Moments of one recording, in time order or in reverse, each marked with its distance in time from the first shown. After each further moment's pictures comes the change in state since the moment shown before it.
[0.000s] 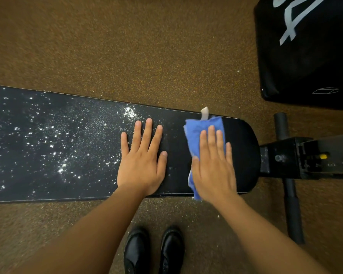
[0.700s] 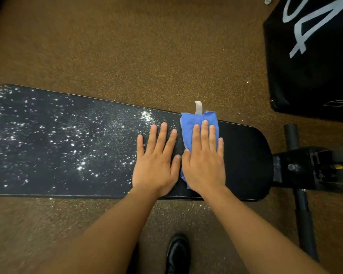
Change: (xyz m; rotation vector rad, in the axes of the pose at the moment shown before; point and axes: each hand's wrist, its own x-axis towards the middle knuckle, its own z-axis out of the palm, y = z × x) left_hand 0.000 -0.001 -0.003 -0.059 0.015 -0.005; right_hand 0.028 -0.056 -0.002 0.045 0.039 -0.006
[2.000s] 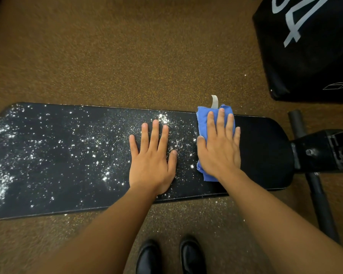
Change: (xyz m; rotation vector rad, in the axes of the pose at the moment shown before) left_hand 0.000 -0.064 -0.020 0.071 -0.030 0.021; right_hand 0.023 -0.022 -0.004 0.023 -0.052 0.163
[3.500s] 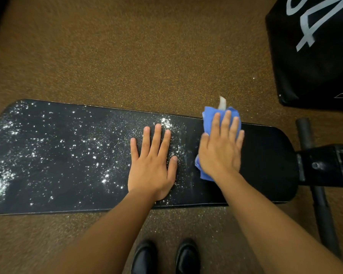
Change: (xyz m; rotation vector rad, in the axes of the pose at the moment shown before) left_hand 0.000 0.000 0.001 -0.024 0.006 -0.016; right_hand 0.016 -0.007 0.004 0.053 0.054 0.084
